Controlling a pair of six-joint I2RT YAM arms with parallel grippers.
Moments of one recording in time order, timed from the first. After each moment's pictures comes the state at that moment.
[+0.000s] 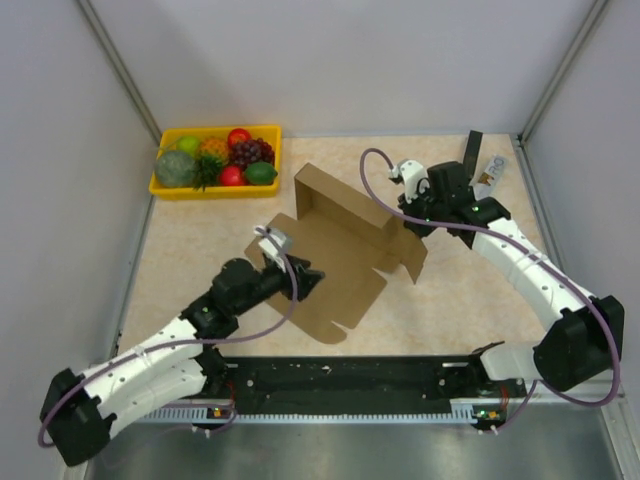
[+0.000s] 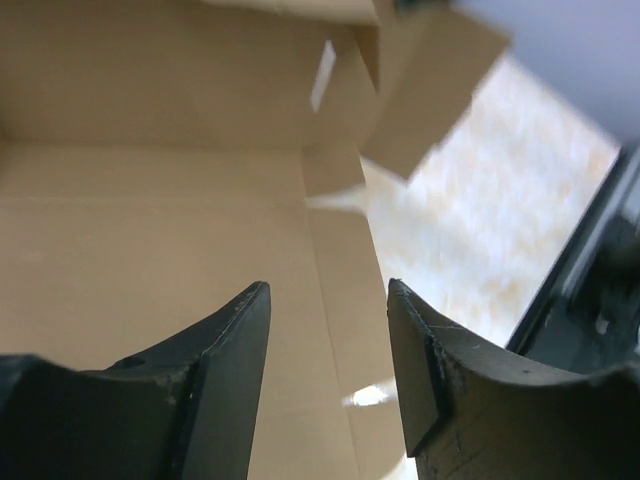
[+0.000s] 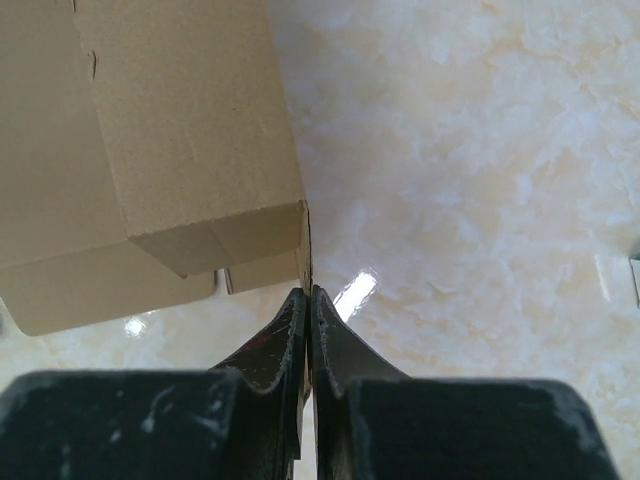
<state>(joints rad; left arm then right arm) -0.68 0.74 0.48 0.15 0.16 -0.32 0.42 1.32 1.16 -0.61 -0.16 -0.26</state>
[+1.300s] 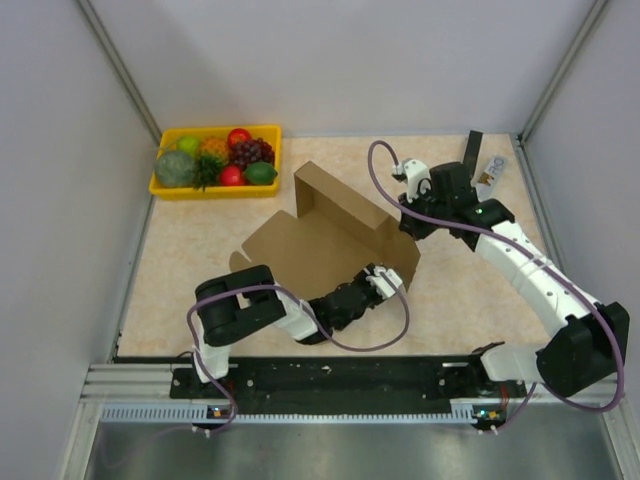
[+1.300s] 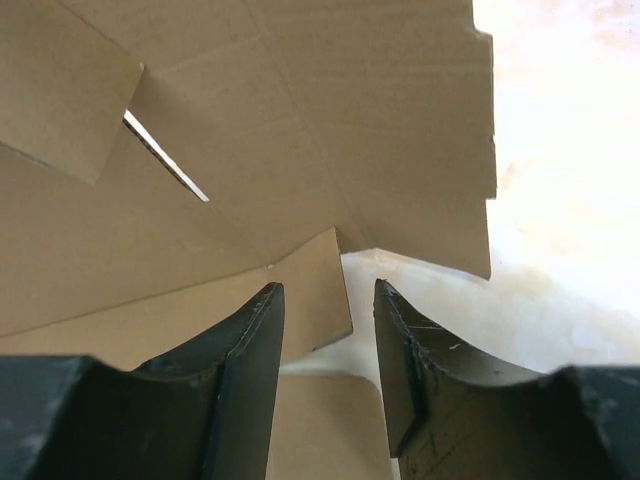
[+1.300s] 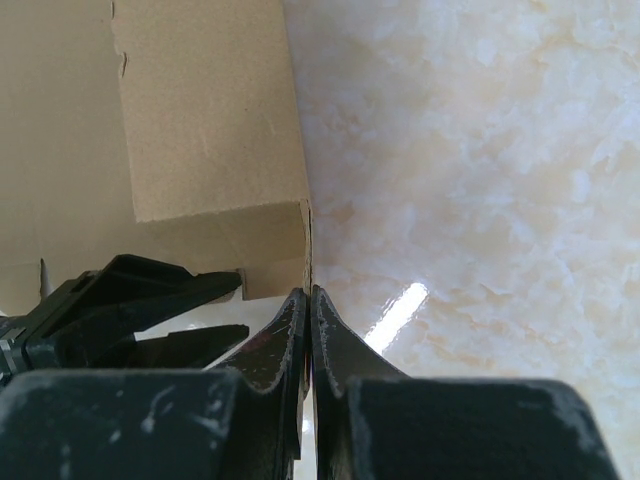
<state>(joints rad) -1.19 1.92 0.71 1.08 -0.38 0.24 0.42 1.29 1.16 -0.62 -0.23 -0.15</state>
